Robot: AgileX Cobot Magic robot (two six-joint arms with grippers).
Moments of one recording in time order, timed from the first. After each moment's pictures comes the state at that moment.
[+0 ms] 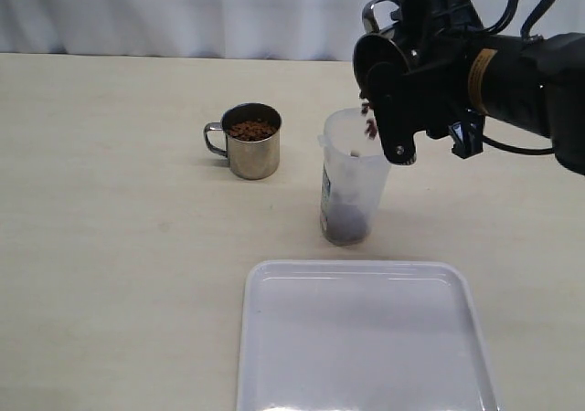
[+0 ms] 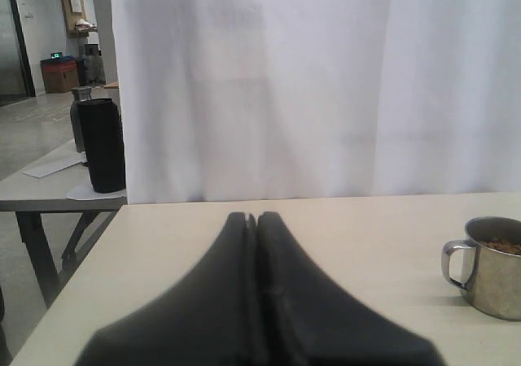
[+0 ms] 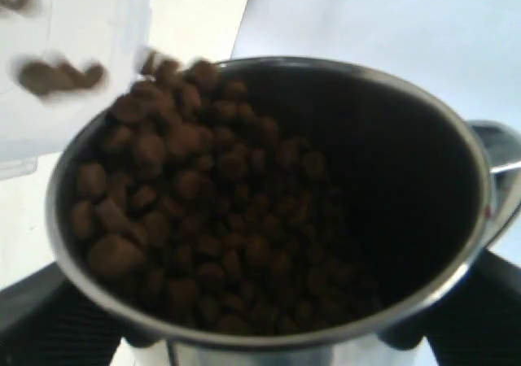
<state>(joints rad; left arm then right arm) -0.01 0.00 0.00 0.04 0.07 0.02 0.66 1.44 -0.85 -1.73 0.30 0.07</state>
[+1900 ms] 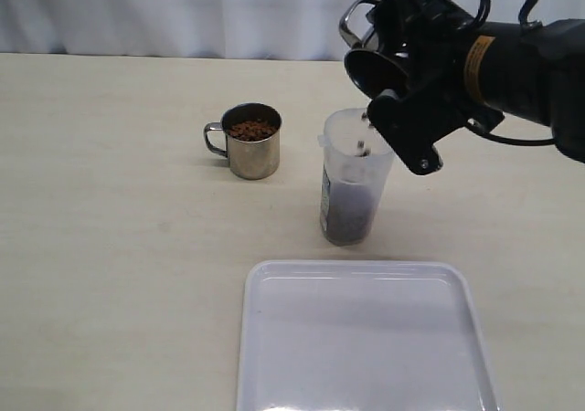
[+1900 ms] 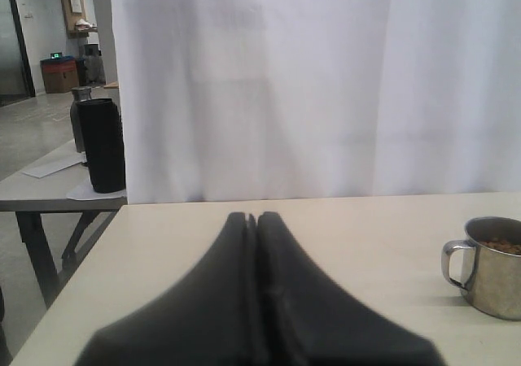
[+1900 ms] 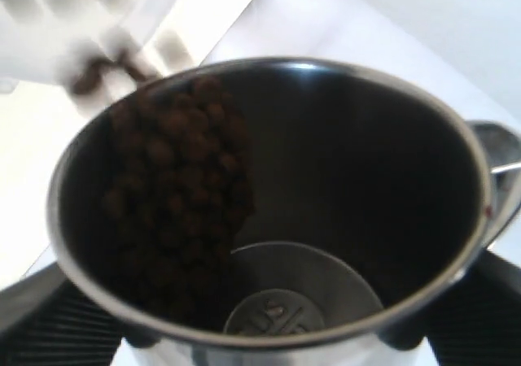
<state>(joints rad) -0.01 0.00 0.00 0.04 0.07 0.02 0.66 1.44 -0.88 -1.73 0.26 -0.35</state>
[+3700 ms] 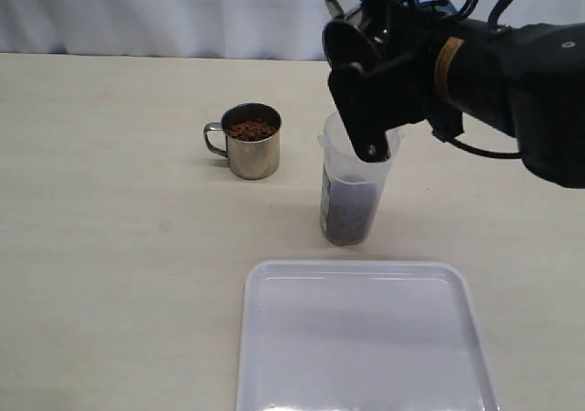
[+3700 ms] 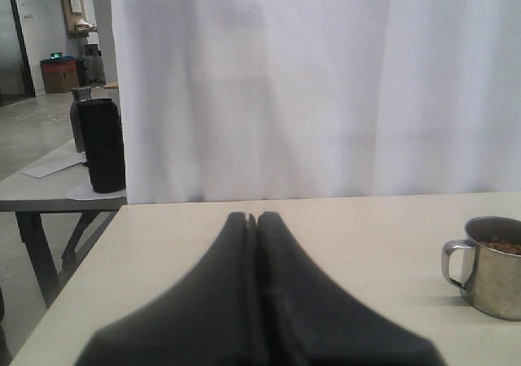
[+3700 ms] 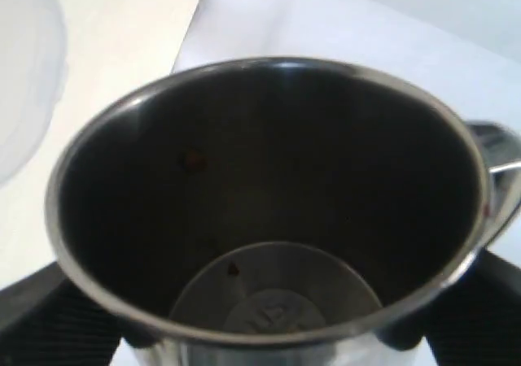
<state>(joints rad) -0.01 0.00 0.00 0.04 0.07 0.02 0.80 1.44 -0.90 -1.73 0.42 0.00</state>
